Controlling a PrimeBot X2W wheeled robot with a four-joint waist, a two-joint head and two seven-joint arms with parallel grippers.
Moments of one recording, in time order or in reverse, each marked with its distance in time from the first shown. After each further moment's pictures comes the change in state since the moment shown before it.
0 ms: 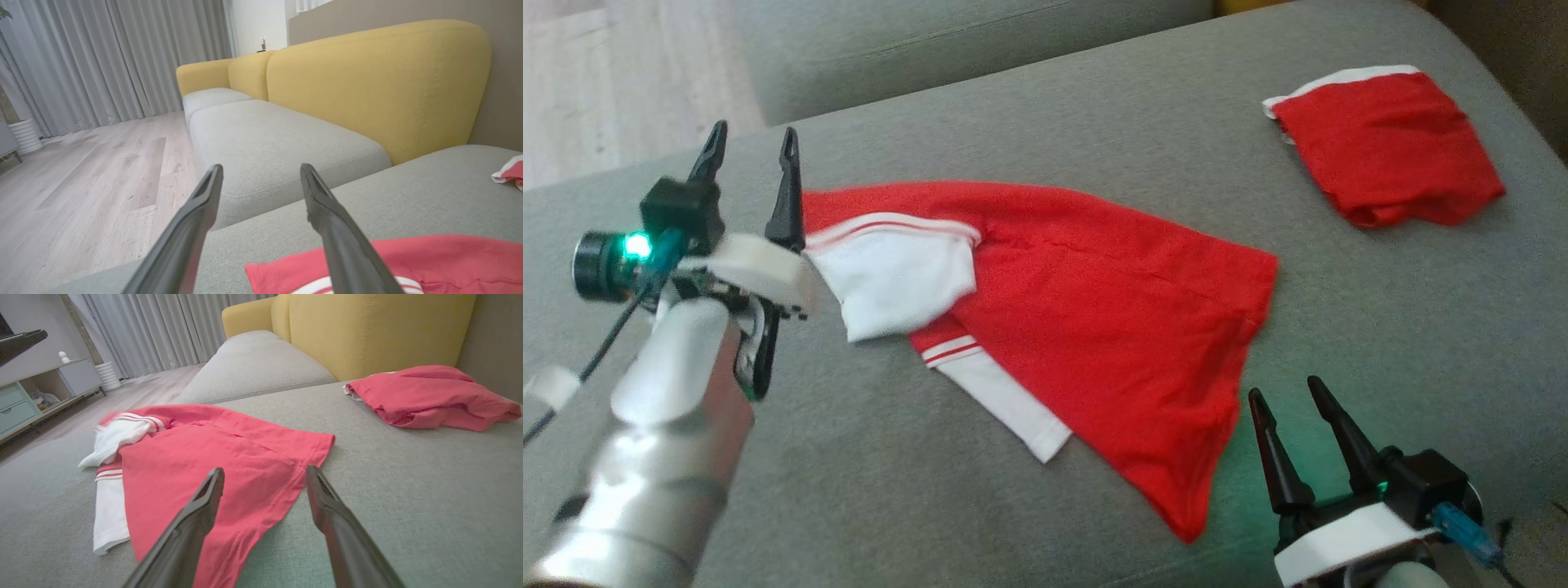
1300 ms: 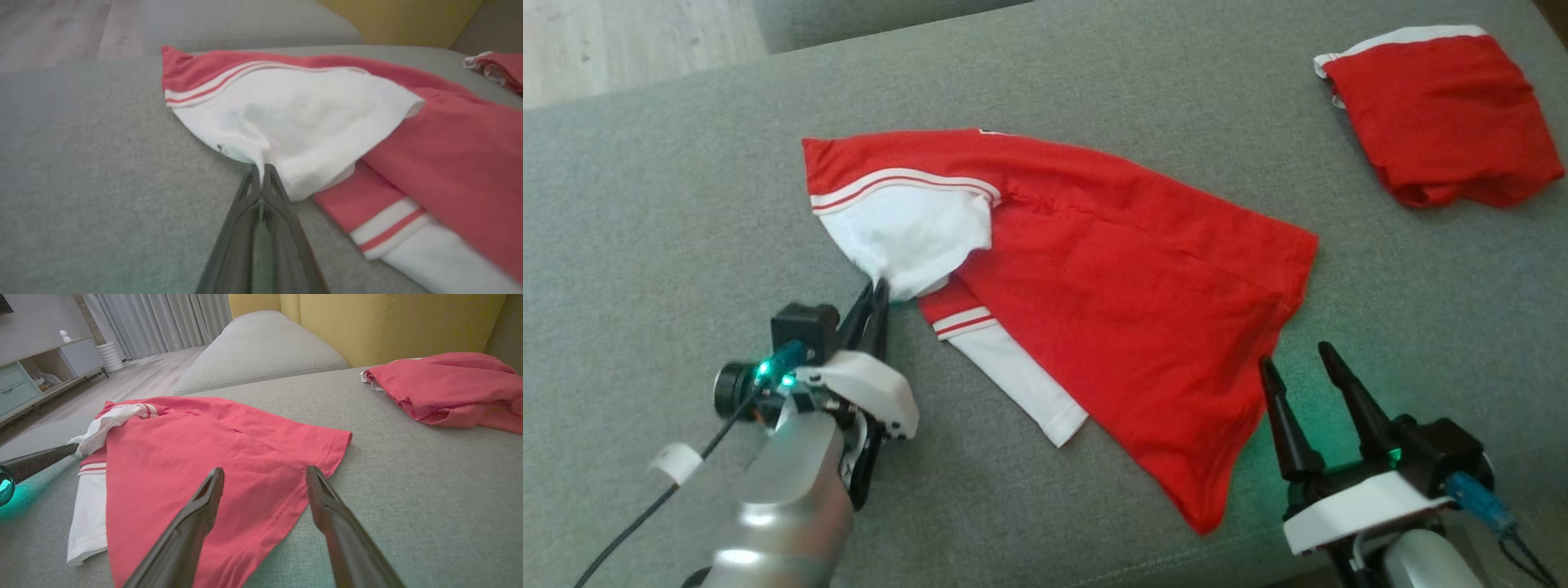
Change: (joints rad) left arm 0.161 -0.205 0.074 0.180 0.046 -0.102 -0.001; right arm -0.064 -0.022 -0.002 0.001 0.019 0.000 0.000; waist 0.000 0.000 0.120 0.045
